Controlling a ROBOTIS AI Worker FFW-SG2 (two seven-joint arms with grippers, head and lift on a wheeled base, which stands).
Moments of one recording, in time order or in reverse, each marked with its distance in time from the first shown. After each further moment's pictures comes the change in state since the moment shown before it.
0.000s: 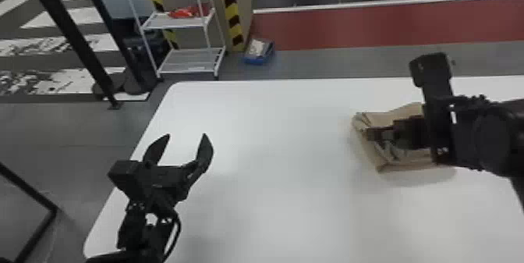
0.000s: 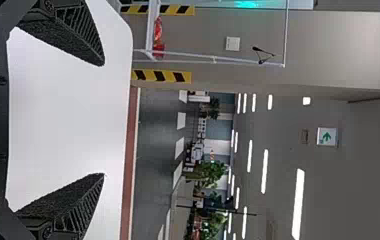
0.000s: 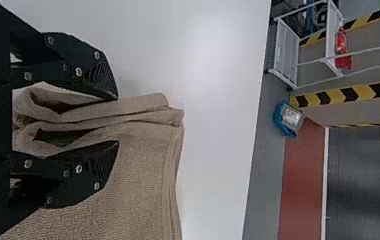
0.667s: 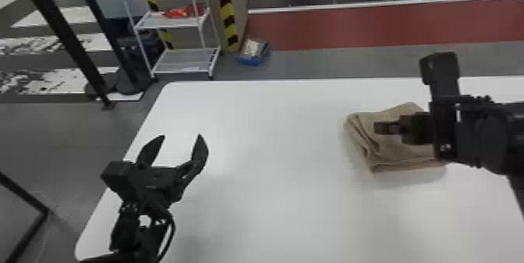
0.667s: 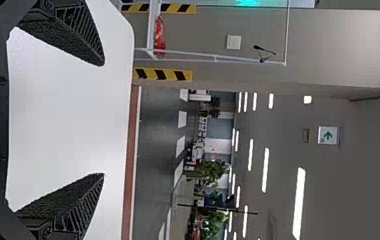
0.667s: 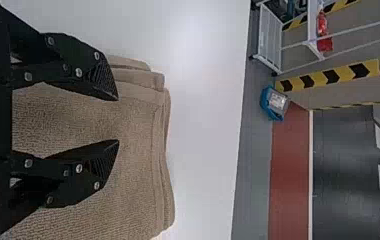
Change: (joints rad) left arm 0.002 0.000 -0.005 0.000 0.000 0.000 0.000; right arm -0.005 -0.001 -0.052 0.066 0.028 -0.084 0.002
